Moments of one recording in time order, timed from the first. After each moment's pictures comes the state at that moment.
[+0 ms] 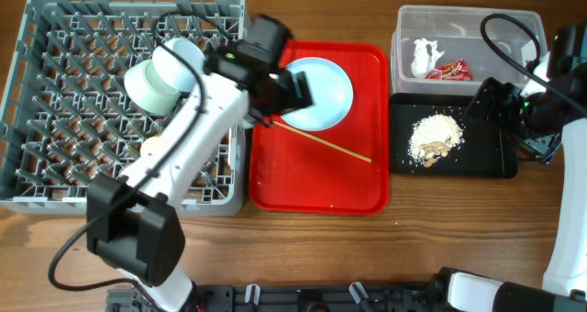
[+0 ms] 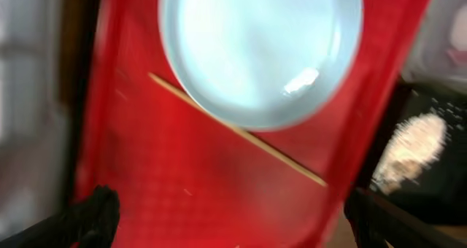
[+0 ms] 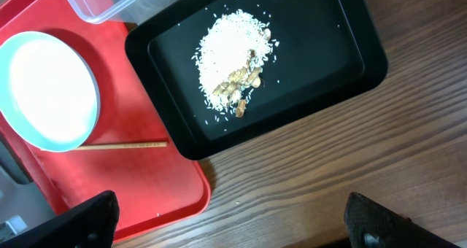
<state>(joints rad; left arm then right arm) -0.50 1.81 1.59 -1.01 0.14 -0.77 -0.24 1.44 1.60 -1.48 -0.10 0.31</state>
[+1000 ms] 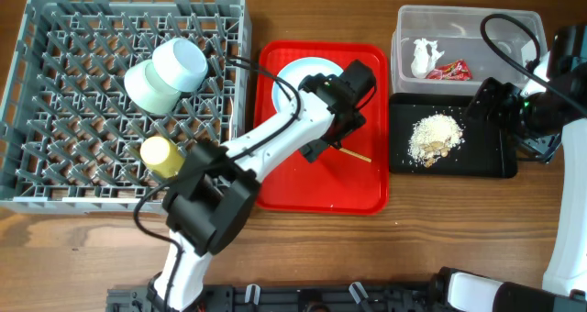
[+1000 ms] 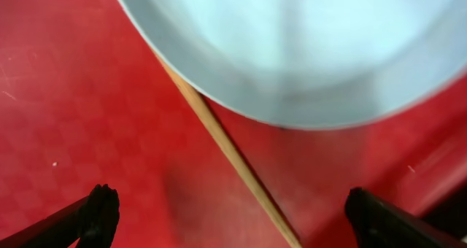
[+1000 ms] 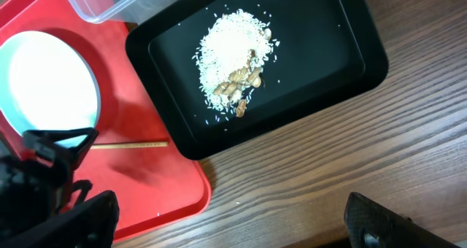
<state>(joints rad) -0.76 2.13 1.68 -0.96 -0.03 -1.39 -0.24 1.44 1.60 -1.48 -0.10 0.31</state>
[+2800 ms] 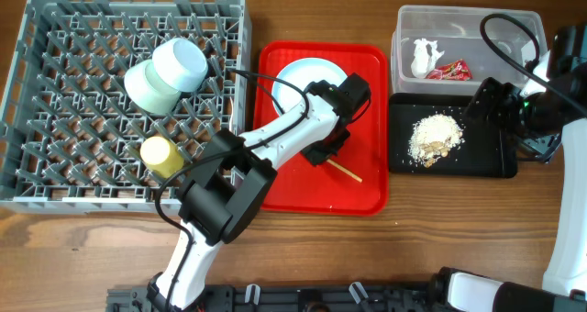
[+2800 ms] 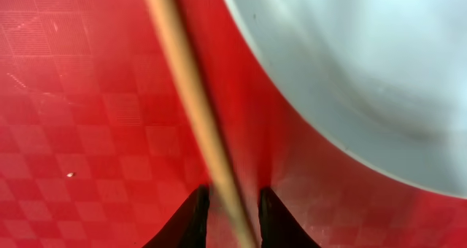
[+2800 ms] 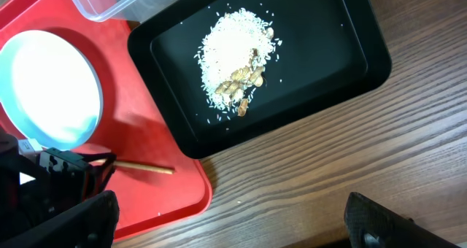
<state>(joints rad) -0.76 2.21 1.66 -1.02 0.00 -1.46 -0.24 1.44 1.60 -1.48 -0.10 0.30</state>
